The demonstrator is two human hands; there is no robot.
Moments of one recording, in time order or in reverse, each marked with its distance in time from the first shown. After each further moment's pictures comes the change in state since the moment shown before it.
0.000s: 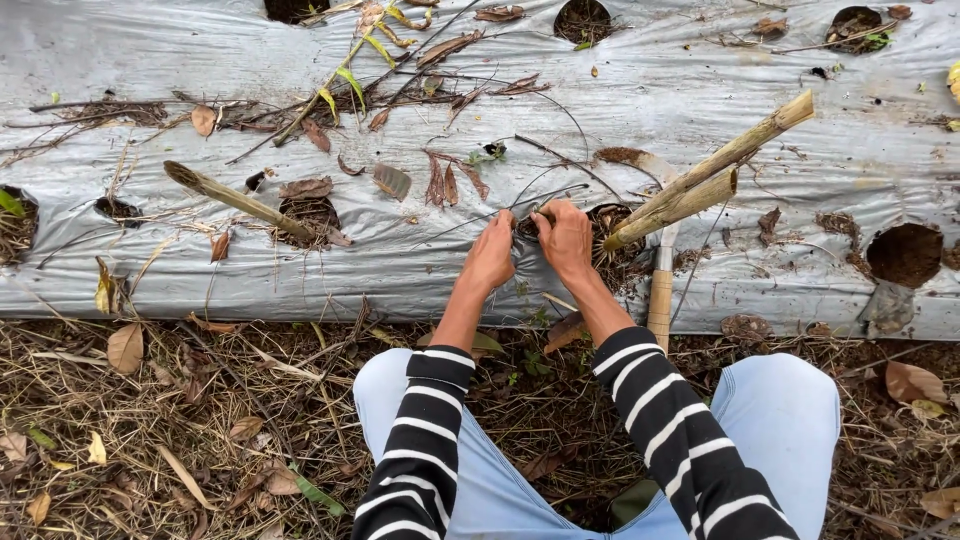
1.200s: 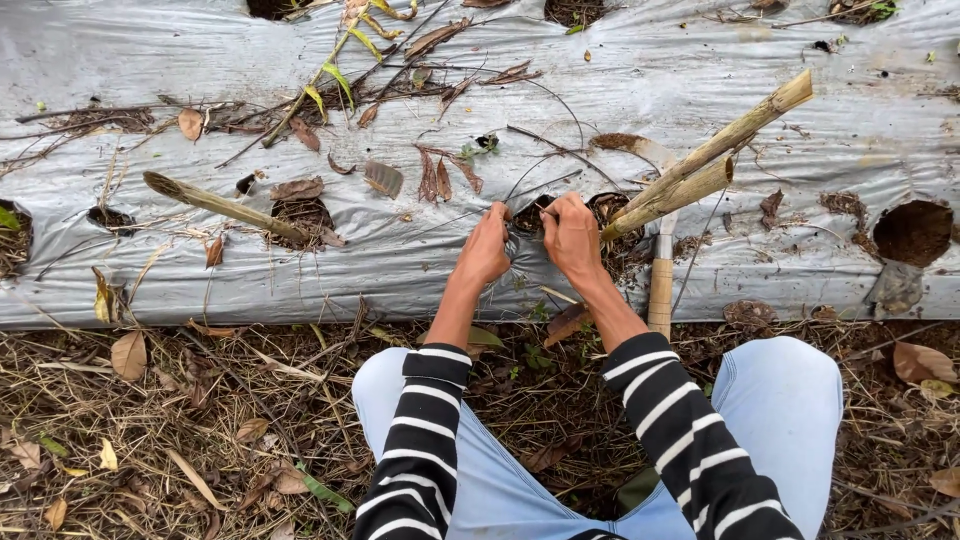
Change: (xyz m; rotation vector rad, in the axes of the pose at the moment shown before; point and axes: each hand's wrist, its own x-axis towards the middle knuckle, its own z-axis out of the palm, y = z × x) left_hand -0.007 0.012 -0.009 -0.078 0.009 -0.018; right_hand -0.009 -0.015 -0.027 0.056 -0.092 0.052
